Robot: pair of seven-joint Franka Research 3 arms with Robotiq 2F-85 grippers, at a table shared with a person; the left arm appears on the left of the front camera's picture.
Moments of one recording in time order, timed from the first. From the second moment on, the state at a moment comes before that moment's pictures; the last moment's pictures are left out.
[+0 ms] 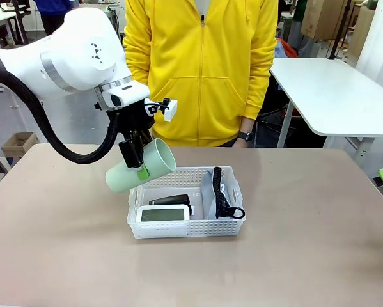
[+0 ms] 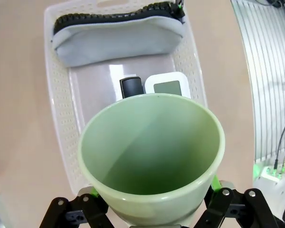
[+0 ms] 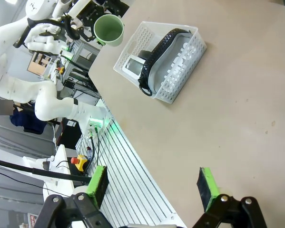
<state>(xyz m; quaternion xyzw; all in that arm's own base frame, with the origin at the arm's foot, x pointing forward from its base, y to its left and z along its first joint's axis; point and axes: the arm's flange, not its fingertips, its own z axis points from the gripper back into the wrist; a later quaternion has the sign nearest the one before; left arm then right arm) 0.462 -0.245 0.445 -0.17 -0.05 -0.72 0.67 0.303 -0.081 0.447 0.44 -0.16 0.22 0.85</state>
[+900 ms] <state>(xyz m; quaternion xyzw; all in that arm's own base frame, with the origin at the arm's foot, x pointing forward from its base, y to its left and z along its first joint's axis) 0.479 -0.370 0.446 -0.11 0.04 -0.71 0.69 0.303 -0.082 0.447 0.44 -0.16 0.22 0.85</state>
